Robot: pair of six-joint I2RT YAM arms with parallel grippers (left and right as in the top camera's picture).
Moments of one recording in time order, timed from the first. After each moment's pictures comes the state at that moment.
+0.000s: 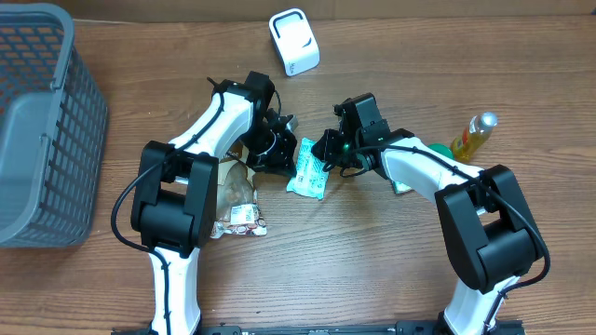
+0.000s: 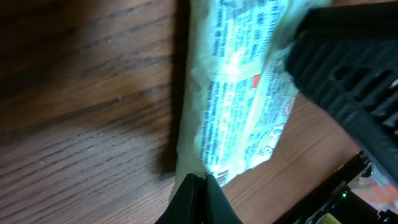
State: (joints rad) left arm -0.31 2.20 1.61 -1.08 0.57 -0.12; right arm 0.41 1.95 1.14 -0.21 -0.35 0.60
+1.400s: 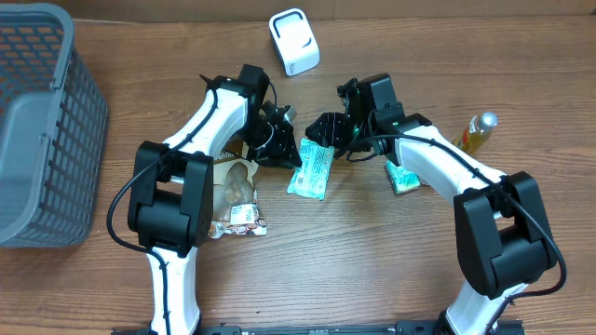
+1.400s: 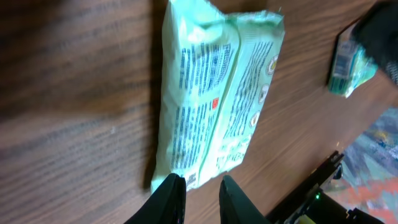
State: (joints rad) left arm -0.29 2.19 1.64 -1.07 0.64 -0.15; right arm 0.36 1.90 1.22 -0.27 -0.47 0.48
